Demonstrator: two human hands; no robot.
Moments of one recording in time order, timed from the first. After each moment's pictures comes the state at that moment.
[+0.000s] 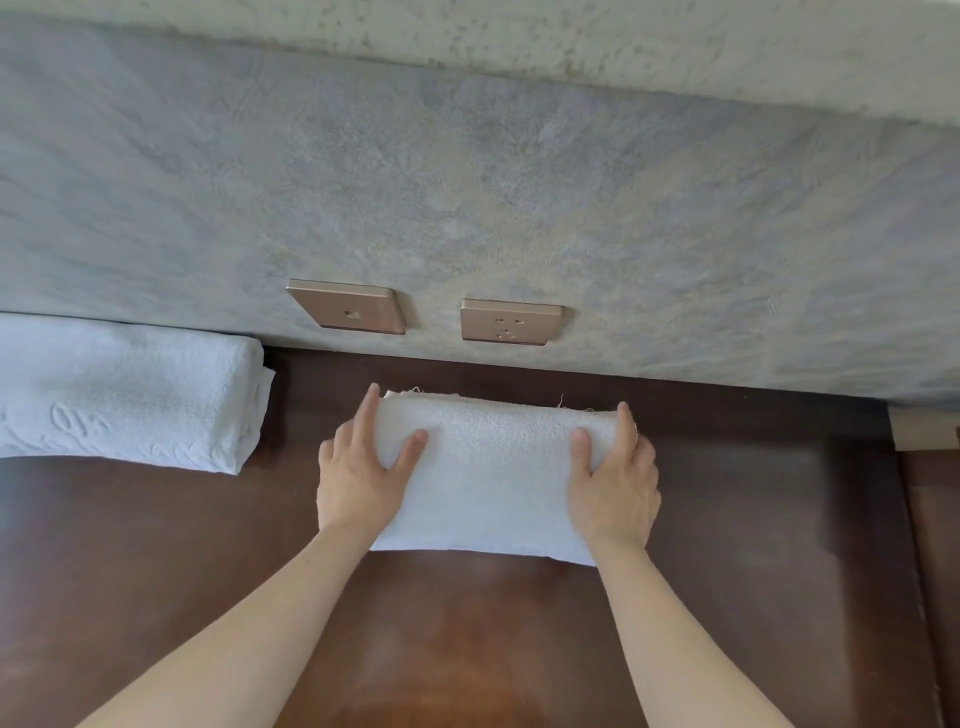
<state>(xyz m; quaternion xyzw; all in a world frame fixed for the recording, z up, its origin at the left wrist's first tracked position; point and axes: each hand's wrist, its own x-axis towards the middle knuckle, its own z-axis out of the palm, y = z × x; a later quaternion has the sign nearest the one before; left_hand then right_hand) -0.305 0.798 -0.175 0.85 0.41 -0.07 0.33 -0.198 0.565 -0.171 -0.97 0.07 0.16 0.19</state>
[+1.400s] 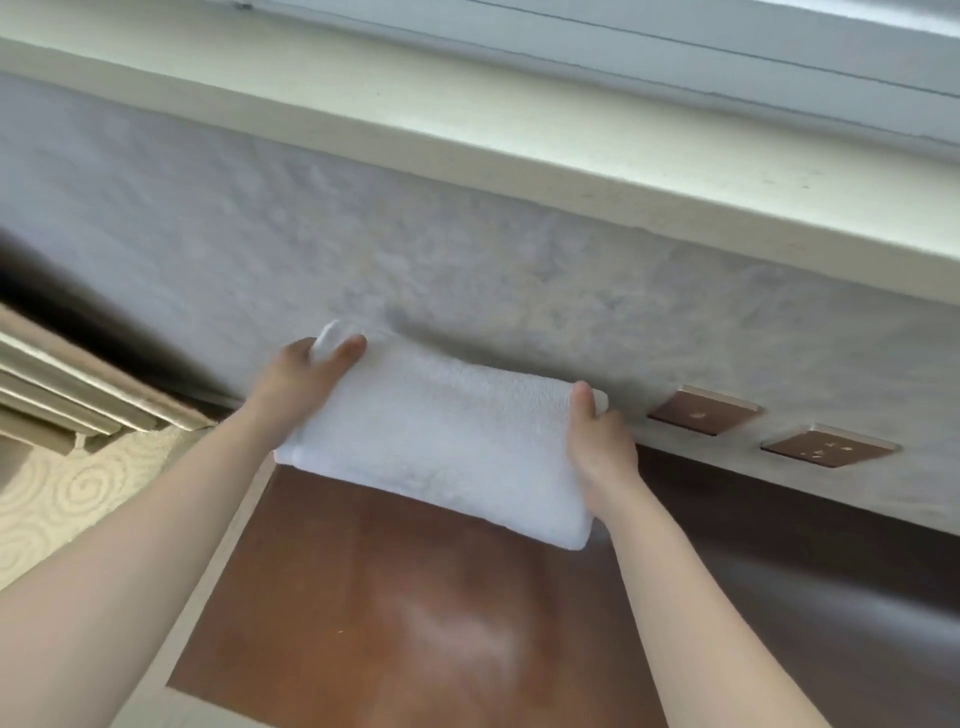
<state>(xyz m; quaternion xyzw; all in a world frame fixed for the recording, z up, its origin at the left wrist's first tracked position) -0.441 1.205 -0.036 0.77 0.50 0.01 0.39 -0.282 0.927 -0.057 -0.87 0.08 0.27 0.41</state>
